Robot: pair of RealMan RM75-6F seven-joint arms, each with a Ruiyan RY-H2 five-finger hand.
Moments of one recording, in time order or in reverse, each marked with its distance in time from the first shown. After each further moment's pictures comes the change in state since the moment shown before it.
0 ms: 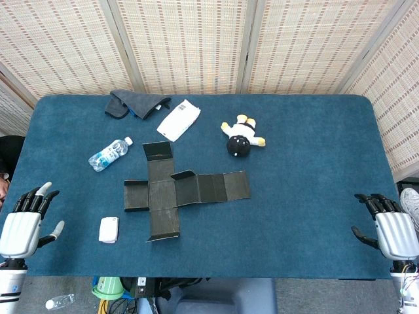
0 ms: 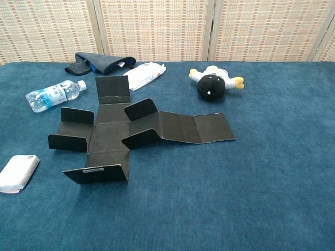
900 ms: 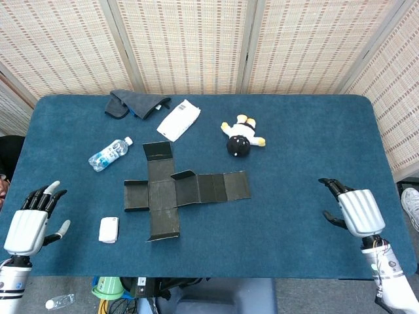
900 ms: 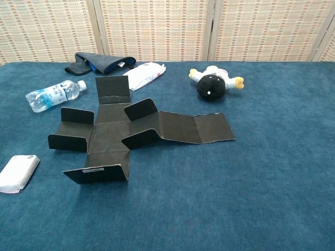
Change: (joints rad) left arm -0.025 -0.009 0.004 0.025 0.031 -0.018 -0.027; right arm 0.175 0.019 0.069 -0.126 -0.008 -0.178 -0.165
